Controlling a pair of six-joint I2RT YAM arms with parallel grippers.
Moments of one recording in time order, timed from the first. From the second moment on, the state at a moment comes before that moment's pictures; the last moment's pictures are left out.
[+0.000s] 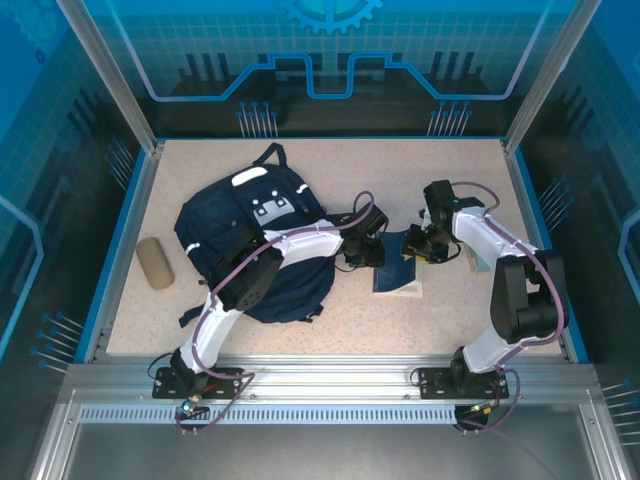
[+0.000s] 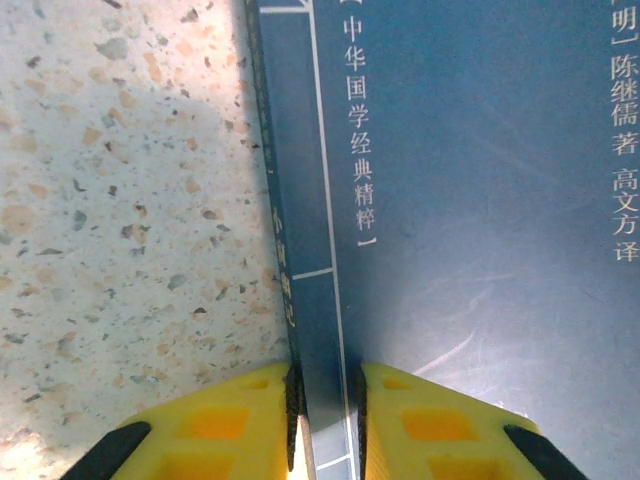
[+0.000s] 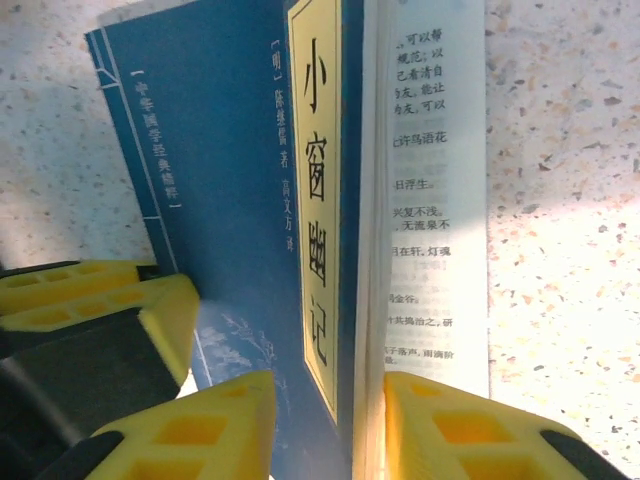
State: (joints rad) left arm -0.81 2.23 1.64 -0.50 0.17 -0.79; right arm 0.15 1.60 1.09 -0.86 -0.24 0.45
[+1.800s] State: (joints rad) left arm -0.57 1.72 1.27 -0.33 0.33 -0.77; right arm 0.18 1.42 1.19 -0.89 -0.47 0.38
